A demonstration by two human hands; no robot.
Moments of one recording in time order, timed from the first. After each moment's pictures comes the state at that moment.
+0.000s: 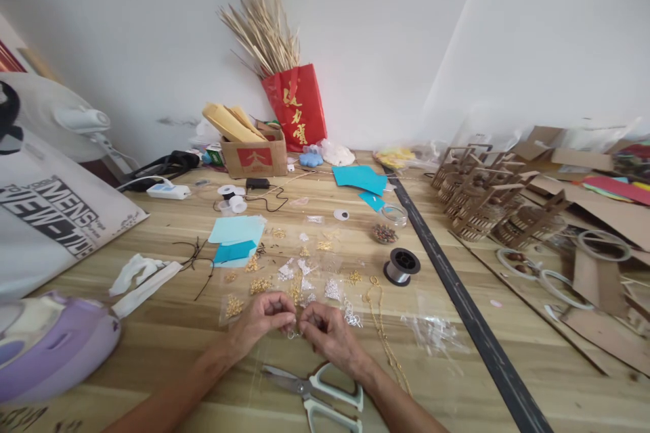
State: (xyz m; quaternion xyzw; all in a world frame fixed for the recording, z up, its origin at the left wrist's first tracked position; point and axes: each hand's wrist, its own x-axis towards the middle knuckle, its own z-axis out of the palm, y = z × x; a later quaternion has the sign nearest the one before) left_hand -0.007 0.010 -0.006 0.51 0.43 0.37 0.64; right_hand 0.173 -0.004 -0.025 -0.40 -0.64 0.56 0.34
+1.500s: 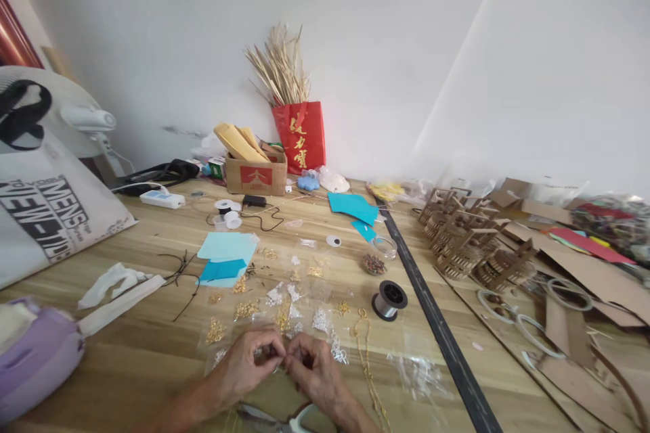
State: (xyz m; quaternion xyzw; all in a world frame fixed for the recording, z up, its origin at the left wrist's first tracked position) left_hand 0.002 -0.003 -0.012 0.72 0.44 0.36 0.38; right_hand 0.170 -0.004 -0.031 -0.40 -0.65 0.54 0.35
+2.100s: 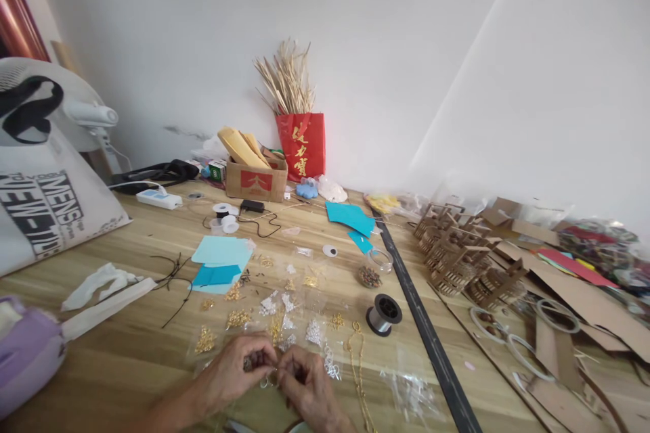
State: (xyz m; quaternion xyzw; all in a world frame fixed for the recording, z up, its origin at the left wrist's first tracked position) left_hand -0.004 0.000 -0.001 0.72 0.47 0.32 0.40; right_hand 0.171 -0.004 -0.032 -0.40 -0.64 0.55 0.35
